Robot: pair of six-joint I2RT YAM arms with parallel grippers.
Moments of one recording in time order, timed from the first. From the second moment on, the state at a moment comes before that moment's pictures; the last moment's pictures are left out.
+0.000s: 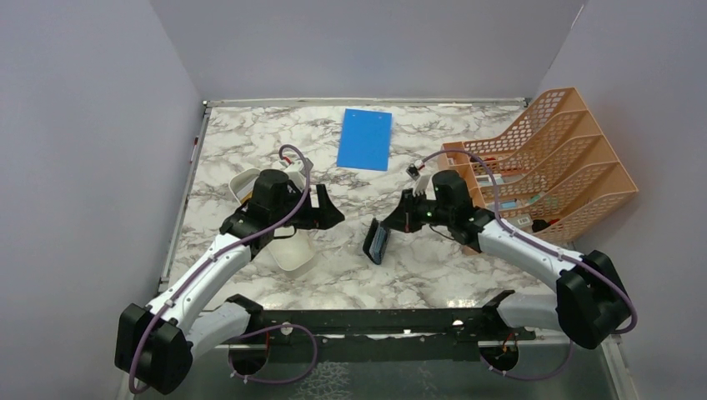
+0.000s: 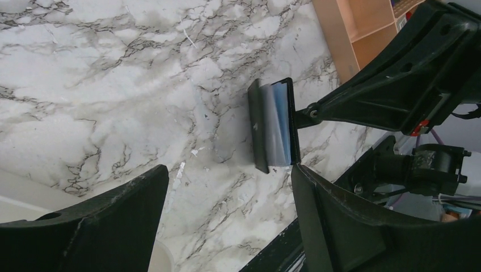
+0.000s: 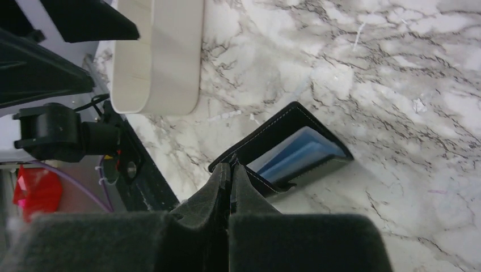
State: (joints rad) left arm -0.45 1.00 0.71 -0.28 0.38 -0.49; right arm 0.58 1.26 0.66 0.05 -0.48 0.47
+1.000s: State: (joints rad) left arm -0.52 1.17 0.70 -0.21 0.43 -0.54; right arm 0.58 1.15 0.60 -0.21 -0.11 0.53
